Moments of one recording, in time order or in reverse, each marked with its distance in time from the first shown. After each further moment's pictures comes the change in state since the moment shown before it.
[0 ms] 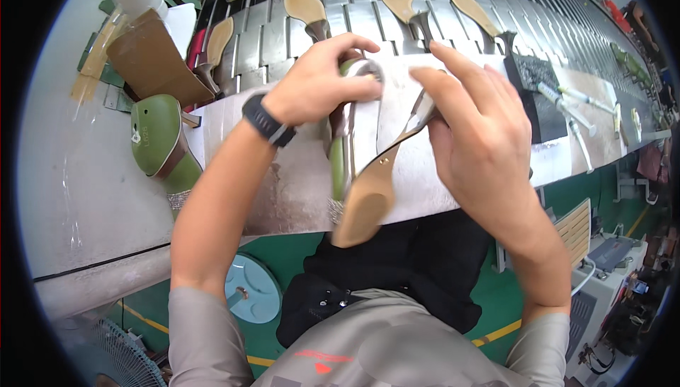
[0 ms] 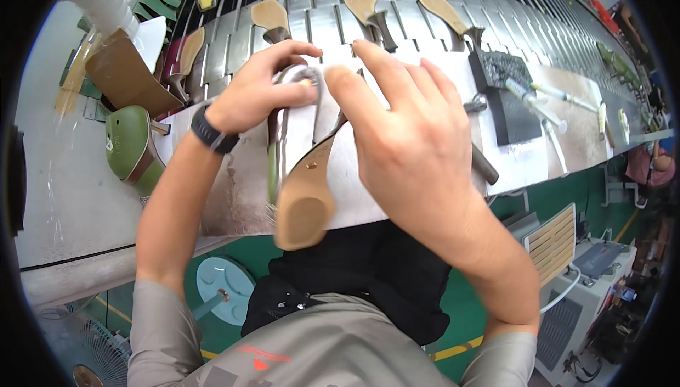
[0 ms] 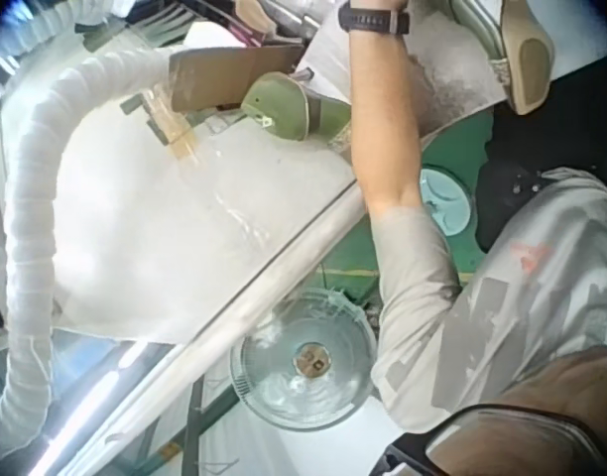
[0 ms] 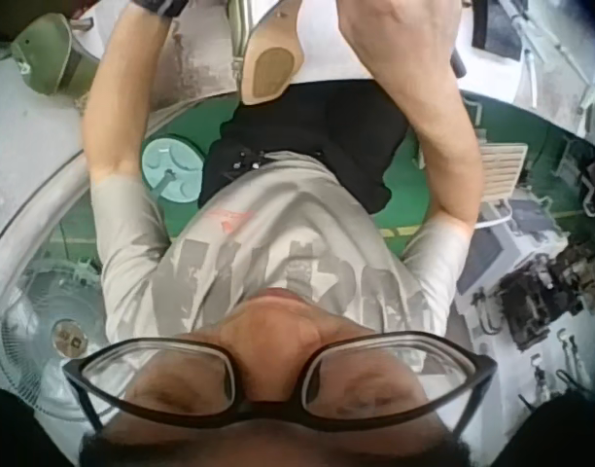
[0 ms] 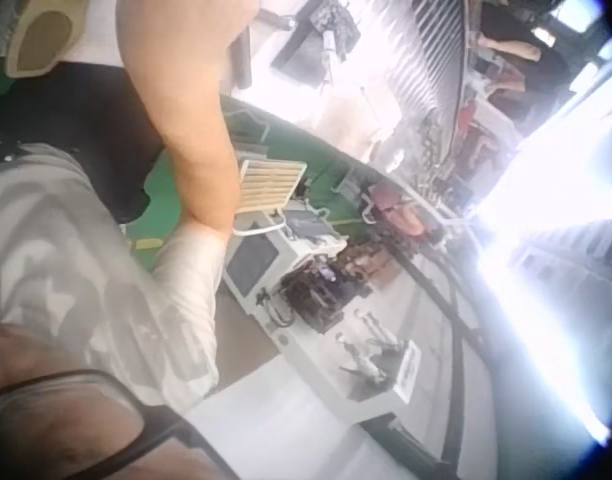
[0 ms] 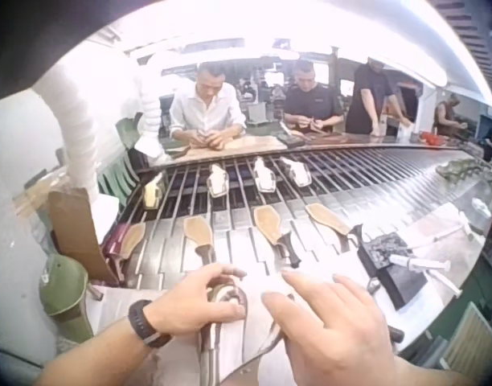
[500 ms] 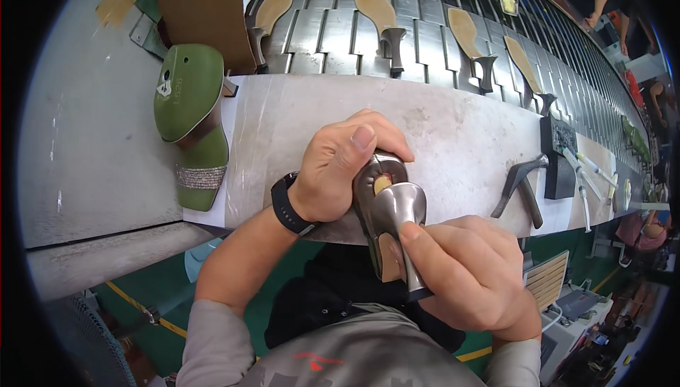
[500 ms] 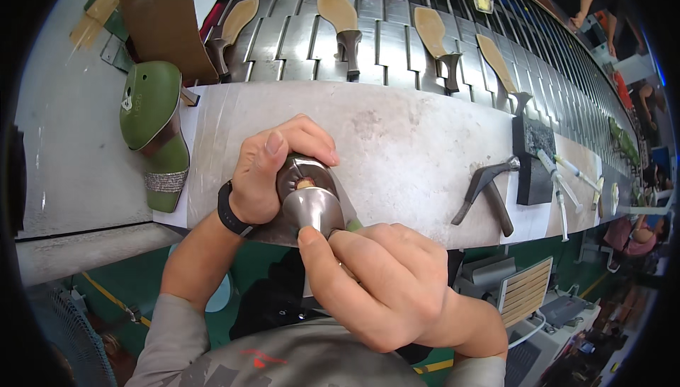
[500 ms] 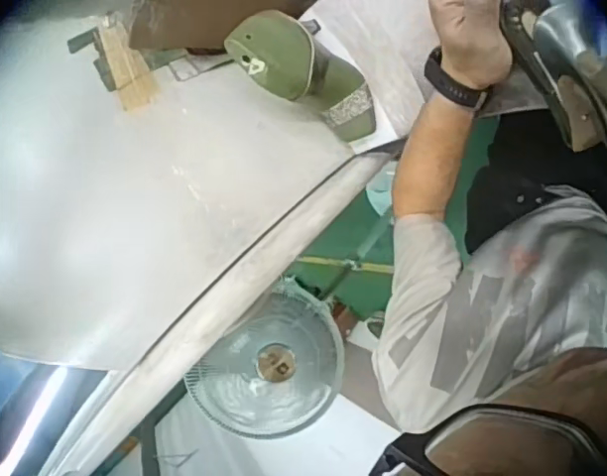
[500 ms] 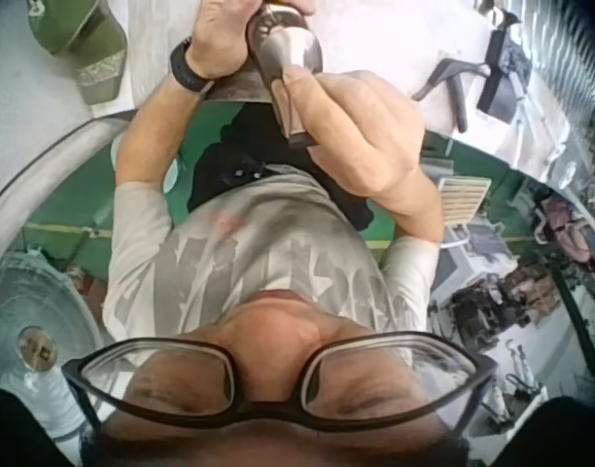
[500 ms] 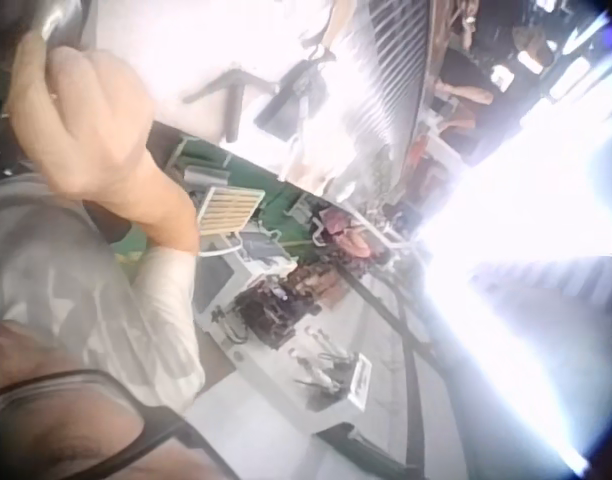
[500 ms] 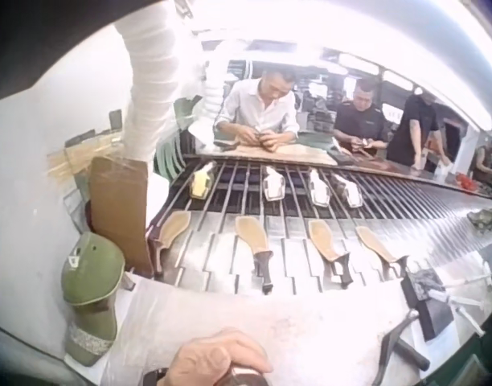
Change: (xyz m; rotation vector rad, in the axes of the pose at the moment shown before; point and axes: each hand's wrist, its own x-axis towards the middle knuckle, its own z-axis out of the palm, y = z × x) left_hand -0.103 -0.026 0.019 -0.325 0.268 0.364; right_hand 0.002 -0.085 0.004 0.450 -0.036 -0.268
